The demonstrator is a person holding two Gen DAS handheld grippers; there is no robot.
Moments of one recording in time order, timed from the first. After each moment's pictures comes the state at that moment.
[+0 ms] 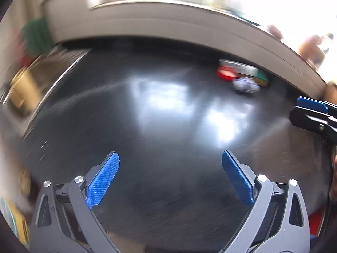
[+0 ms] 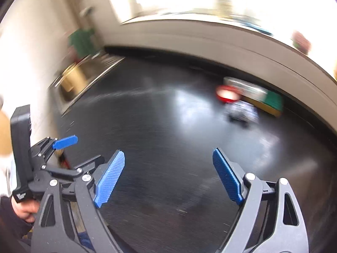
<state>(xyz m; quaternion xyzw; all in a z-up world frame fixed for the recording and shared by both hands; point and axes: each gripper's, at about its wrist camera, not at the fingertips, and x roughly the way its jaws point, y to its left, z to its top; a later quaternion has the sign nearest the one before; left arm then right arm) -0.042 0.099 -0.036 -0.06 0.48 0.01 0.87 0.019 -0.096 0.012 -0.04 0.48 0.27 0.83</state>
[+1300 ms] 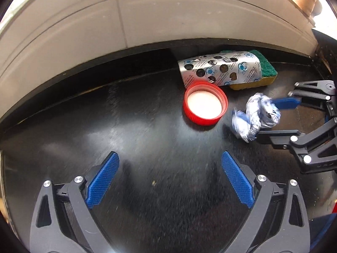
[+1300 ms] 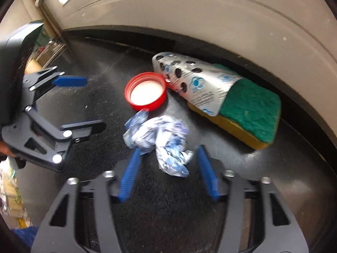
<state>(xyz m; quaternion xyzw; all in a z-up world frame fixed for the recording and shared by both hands) 0.216 0.024 -0.136 0.08 0.52 -0.17 0.83 0.219 -0.139 -0.125 -0.10 0.55 0.27 0.78</state>
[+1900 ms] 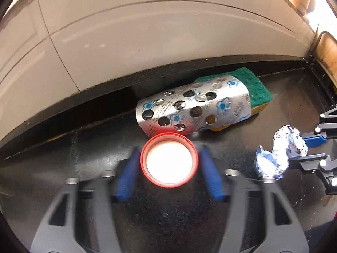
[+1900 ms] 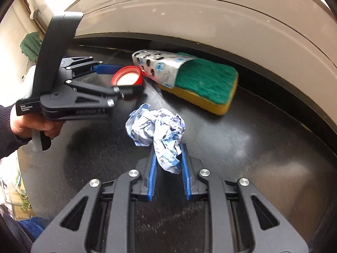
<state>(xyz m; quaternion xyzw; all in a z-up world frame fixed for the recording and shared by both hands) 0.244 -0.020 -0.134 0.10 0.49 -0.20 0.84 0.196 -0.186 -0.107 -0.07 0.55 0.24 0.79</state>
